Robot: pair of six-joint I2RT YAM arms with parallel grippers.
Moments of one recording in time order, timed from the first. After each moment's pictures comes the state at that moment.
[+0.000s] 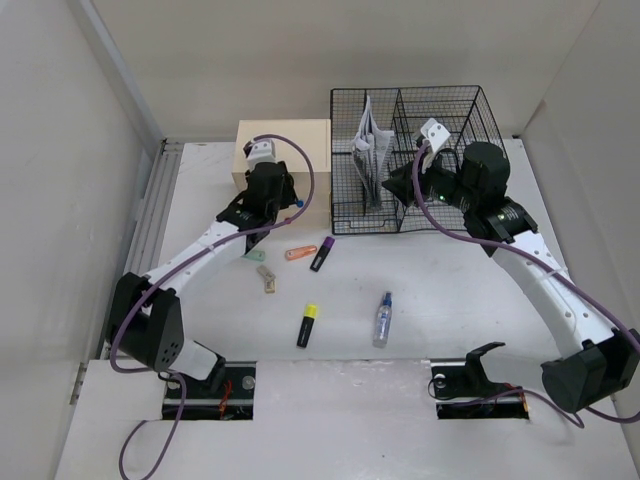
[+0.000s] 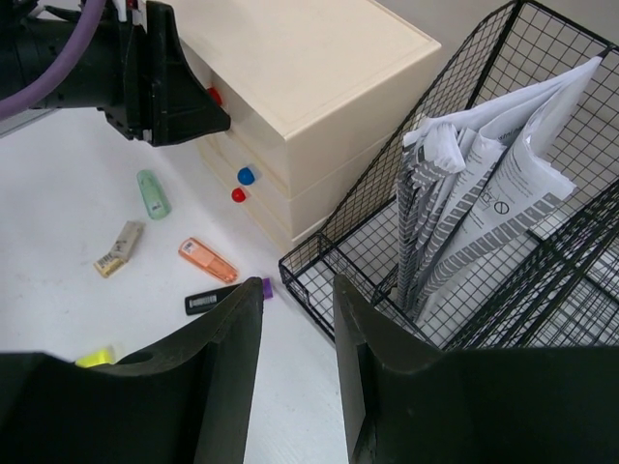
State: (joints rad) left arm -0.50 1.46 1.07 -0.09 -0.38 -0.49; right arm 0.36 1.21 1.21 -0.20 -0.50 -0.13
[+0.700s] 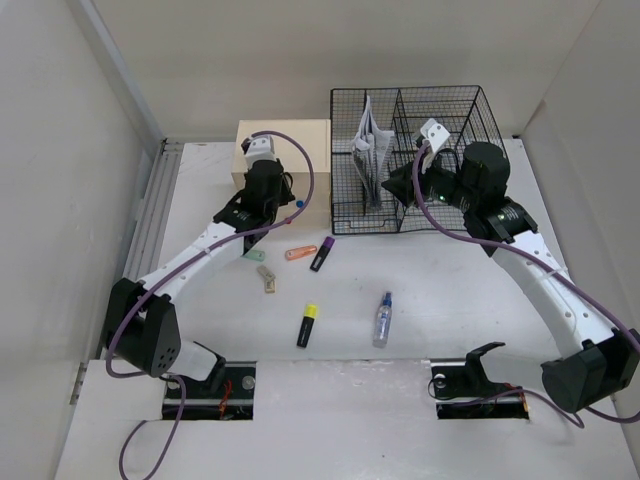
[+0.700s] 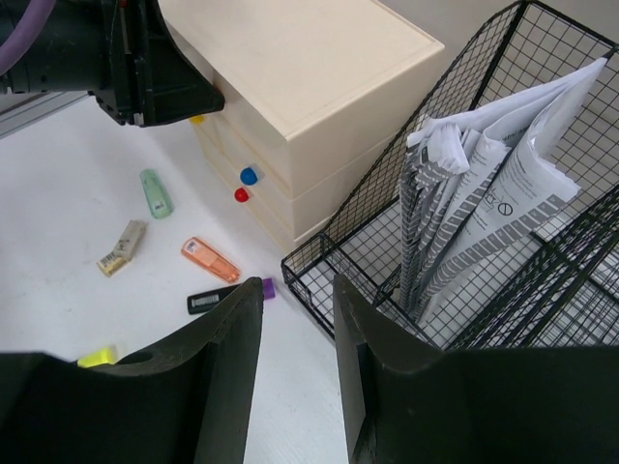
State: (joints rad) left arm -0.51 1.42 1.09 -0.09 -0.41 -0.47; right arm 0.36 1.21 1.21 -0.20 -0.51 -0.13
